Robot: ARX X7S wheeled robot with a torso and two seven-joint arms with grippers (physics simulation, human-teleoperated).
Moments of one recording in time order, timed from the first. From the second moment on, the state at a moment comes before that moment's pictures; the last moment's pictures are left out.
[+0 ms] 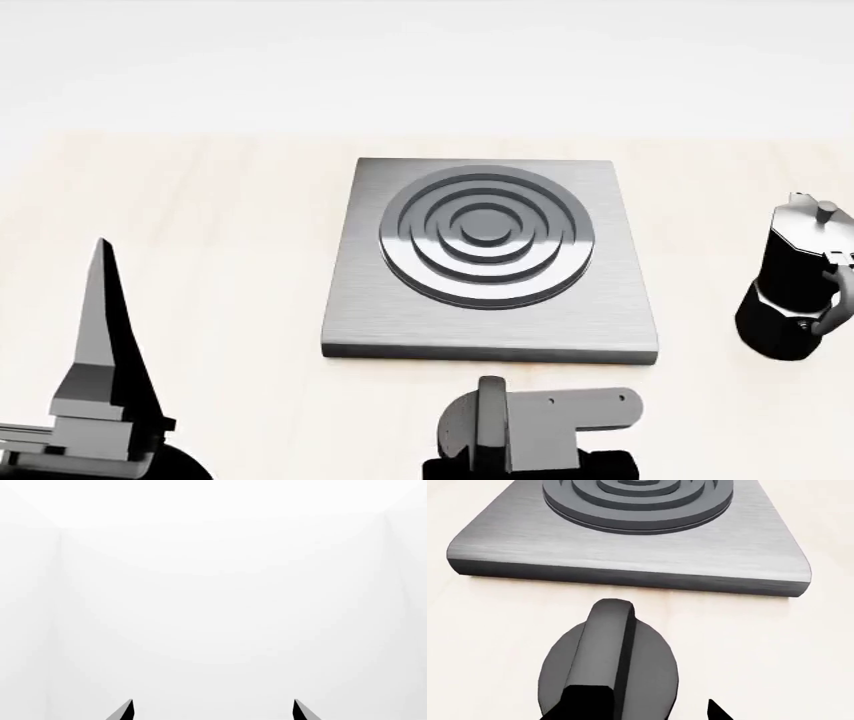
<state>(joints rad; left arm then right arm) -0.23 -0.43 0.37 0.87 -0.23 -0.41 -0.54 0.43 0.12 -0.21 0.04 0.28 0.85 0.19</state>
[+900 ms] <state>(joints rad) -0.23 -0.44 0.37 0.88 -0.23 -0.41 -0.55 0.35 0.17 -0.12 -0.11 0.30 0.88 0.31</state>
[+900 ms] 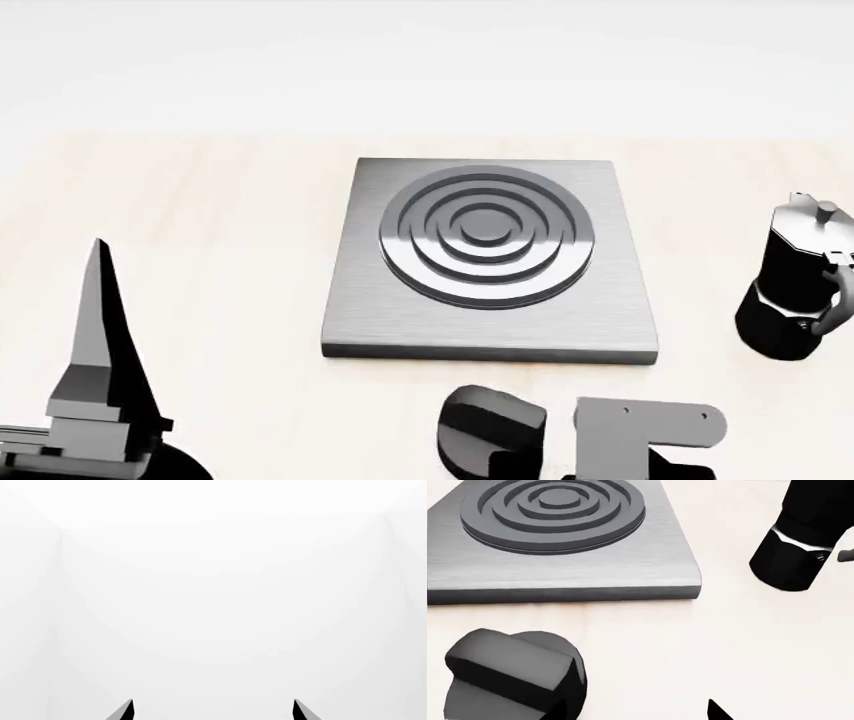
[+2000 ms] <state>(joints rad) -0.25 -0.45 0.39 0.89 -0.24 -0.43 -0.57 0.26 0.23 -0.08 -0.50 0.28 0.93 0.48</state>
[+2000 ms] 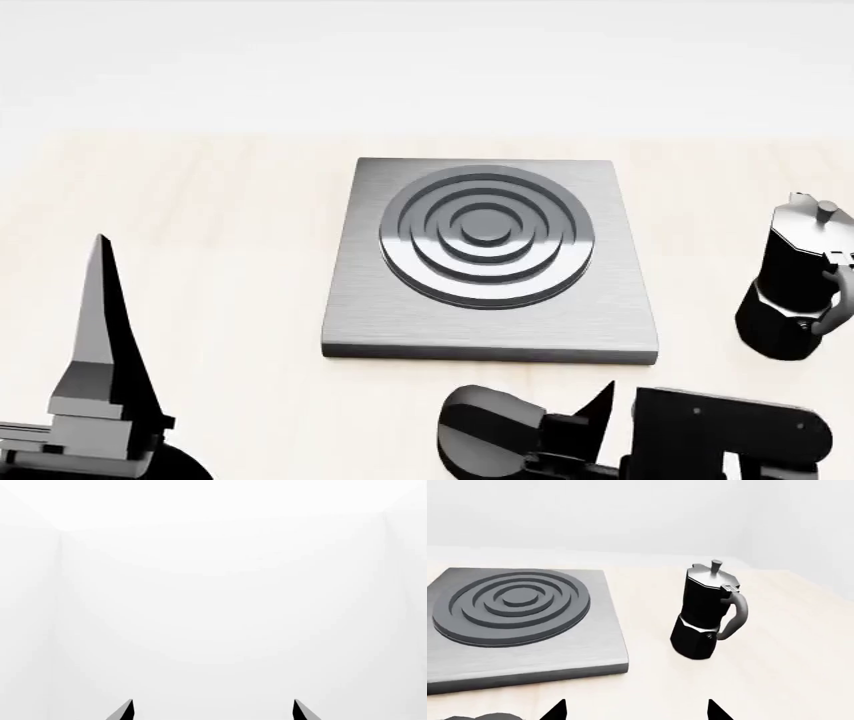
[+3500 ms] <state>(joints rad) -0.28 -0.46 0.39 0.91 -0.27 -0.47 -0.59 0.33 0.38 -0.33 -0.90 0.13 1.05 0.61</state>
